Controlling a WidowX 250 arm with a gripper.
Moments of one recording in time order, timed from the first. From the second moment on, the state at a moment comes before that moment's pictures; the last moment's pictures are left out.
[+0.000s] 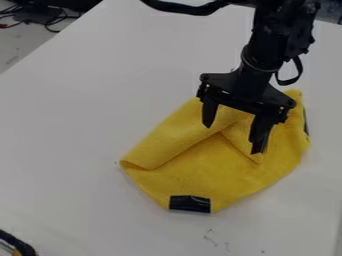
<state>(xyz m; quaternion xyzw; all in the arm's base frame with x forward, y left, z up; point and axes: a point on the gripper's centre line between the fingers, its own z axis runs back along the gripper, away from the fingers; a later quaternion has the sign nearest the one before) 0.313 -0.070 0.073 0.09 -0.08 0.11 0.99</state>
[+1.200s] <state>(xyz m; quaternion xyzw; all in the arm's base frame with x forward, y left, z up) 0.279 -0.037 0.001 -0.01 -0.08 0.17 0.98</state>
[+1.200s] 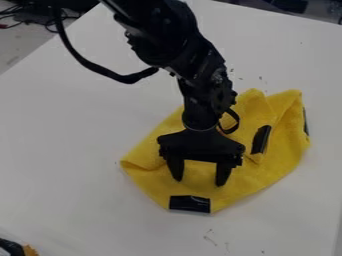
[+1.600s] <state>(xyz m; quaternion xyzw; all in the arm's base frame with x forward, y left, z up) 0.269 -0.027 -0.001 -0.03 -0.09 0.17 0.98</state>
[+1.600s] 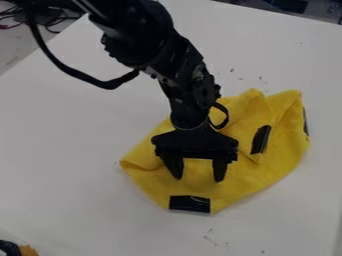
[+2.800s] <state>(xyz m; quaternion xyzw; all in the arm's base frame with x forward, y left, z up) 0.176 -0.028 0.022 0.04 -0.01 0.21 0.98</state>
